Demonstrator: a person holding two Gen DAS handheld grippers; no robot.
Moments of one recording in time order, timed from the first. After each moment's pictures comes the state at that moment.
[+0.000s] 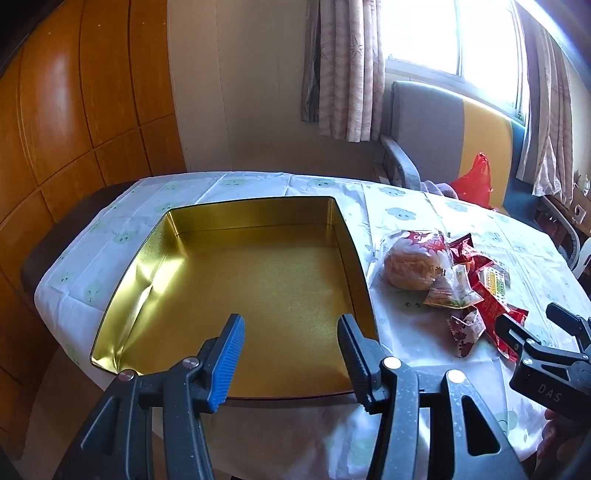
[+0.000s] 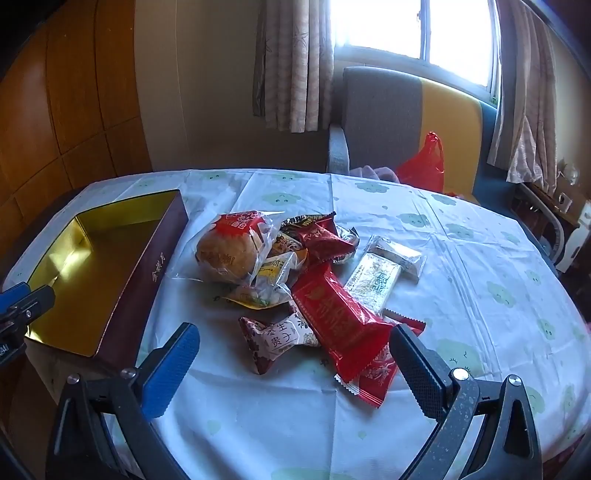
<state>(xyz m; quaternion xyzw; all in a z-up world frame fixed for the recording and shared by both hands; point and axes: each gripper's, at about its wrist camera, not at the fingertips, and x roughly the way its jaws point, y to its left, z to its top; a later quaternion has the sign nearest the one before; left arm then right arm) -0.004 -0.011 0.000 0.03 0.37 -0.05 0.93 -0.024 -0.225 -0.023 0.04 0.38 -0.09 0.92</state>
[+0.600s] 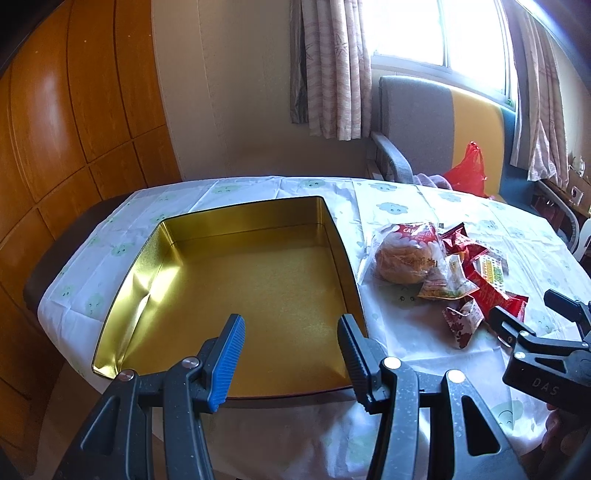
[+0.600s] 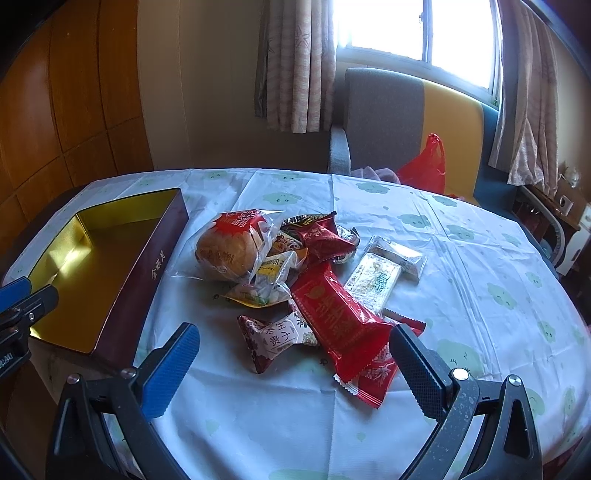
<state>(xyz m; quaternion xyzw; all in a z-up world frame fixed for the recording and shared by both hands) -0.009 -0.022 0.001 0.06 0.36 -0.06 0.93 -0.025 -0.226 -0.028 0.04 0.38 -0.09 0.92</state>
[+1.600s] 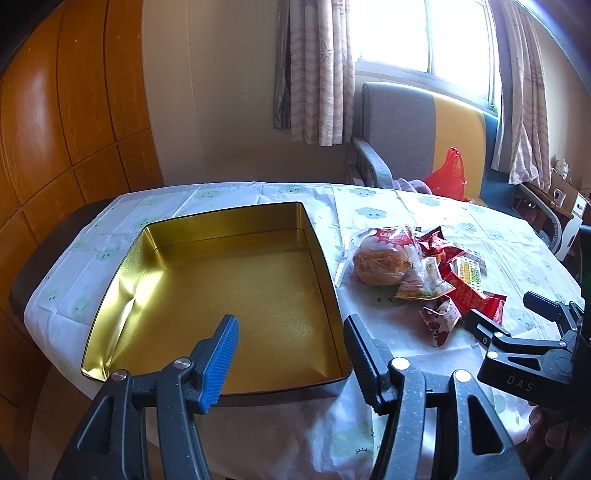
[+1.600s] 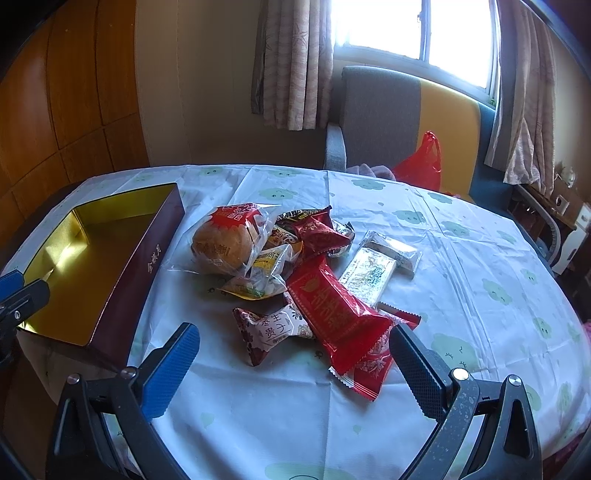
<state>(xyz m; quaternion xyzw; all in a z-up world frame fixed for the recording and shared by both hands) -0.018 -0.027 0.008 0.05 0.36 -0.10 0.93 -0.031 -0.226 -0.028 0.04 0.39 -0.09 0.92</state>
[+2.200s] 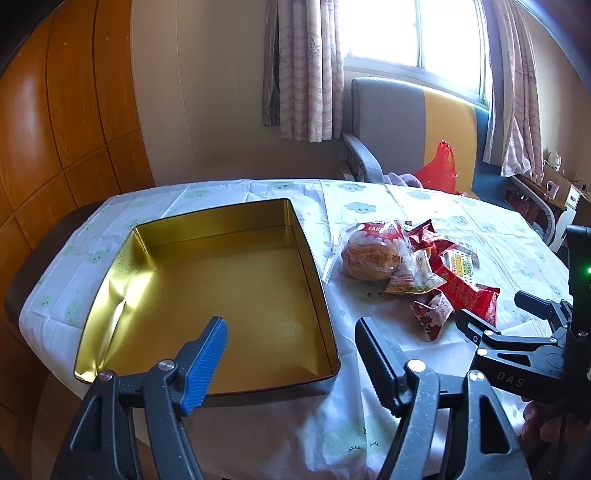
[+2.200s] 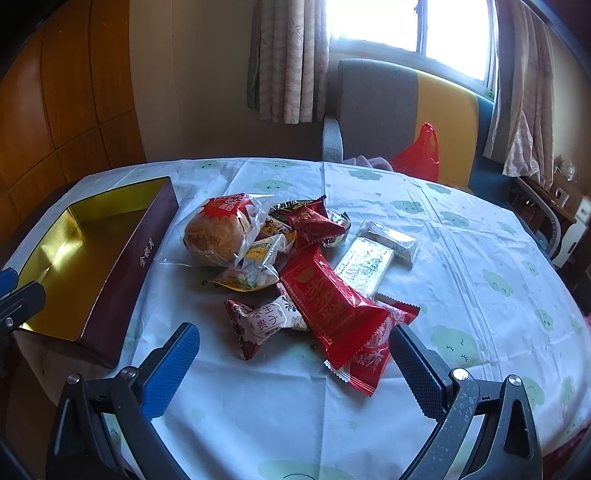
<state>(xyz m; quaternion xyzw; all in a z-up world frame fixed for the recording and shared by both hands) -0.018 -0.035 0.005 0.06 0.36 -0.12 0.92 -0.030 -0.233 -0.038 0.05 0.40 -0.10 0.91</state>
